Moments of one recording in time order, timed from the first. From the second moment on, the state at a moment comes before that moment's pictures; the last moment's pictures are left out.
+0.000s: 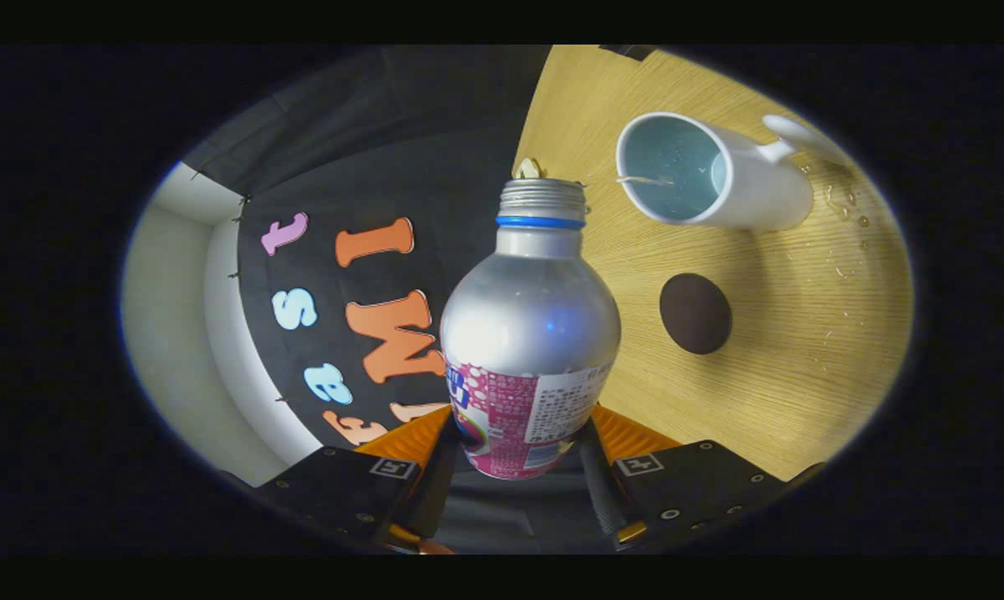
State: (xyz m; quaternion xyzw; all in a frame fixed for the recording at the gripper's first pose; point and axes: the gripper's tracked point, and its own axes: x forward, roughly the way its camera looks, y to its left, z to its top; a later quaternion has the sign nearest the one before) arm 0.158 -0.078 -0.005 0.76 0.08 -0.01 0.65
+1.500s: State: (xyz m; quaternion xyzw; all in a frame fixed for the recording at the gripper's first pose) arm 0.156 -0.088 0.002 0.80 0.09 -0.04 0.59
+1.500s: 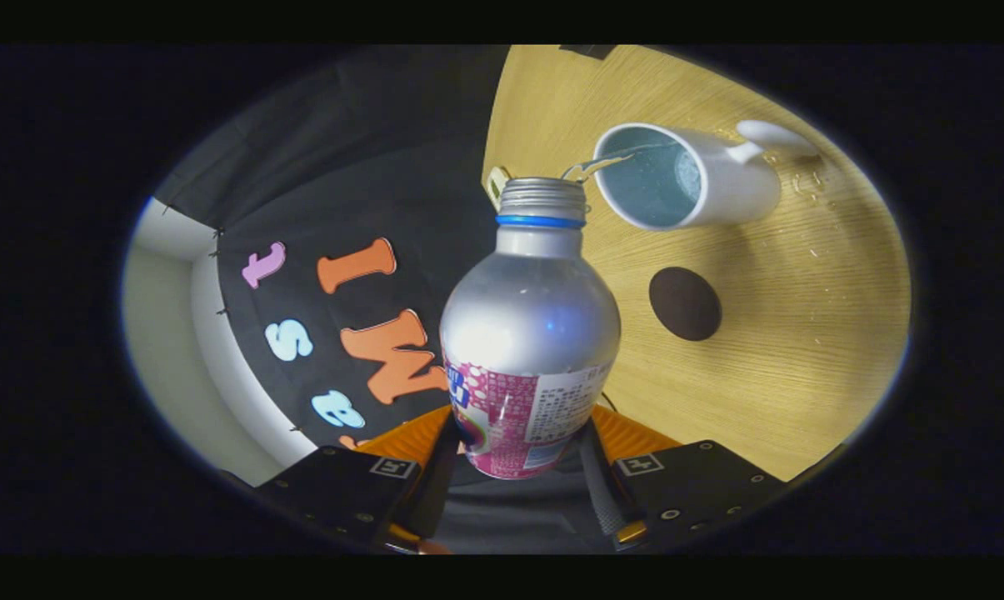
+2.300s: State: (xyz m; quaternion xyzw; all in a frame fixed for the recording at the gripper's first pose) arm 0.172 -0.083 0.006 0.82 0.11 -0.06 0.56
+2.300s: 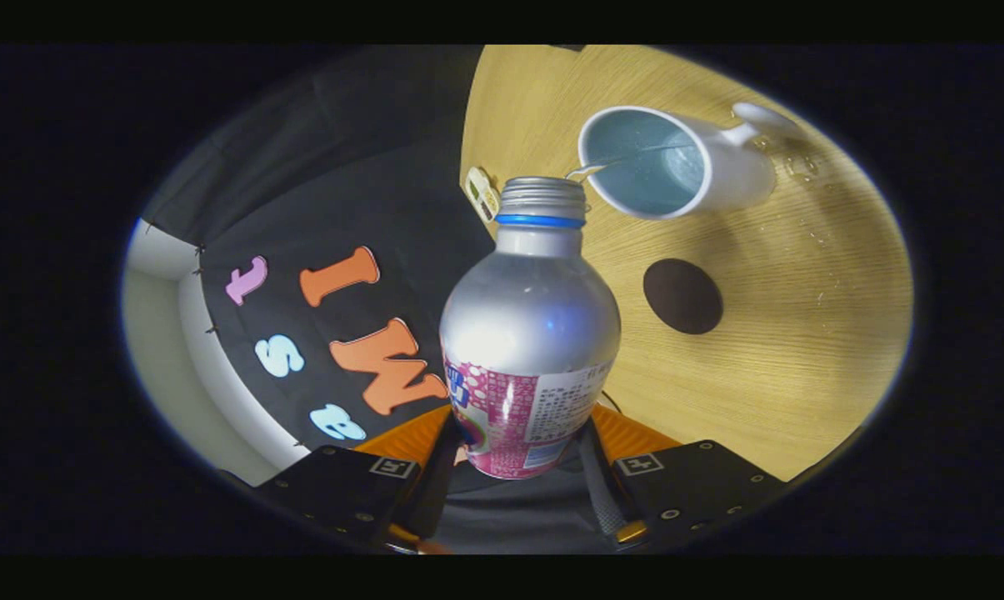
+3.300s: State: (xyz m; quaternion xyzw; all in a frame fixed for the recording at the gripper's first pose) arm 0.166 -0.086 0.013 0.84 0.11 -0.07 0.52
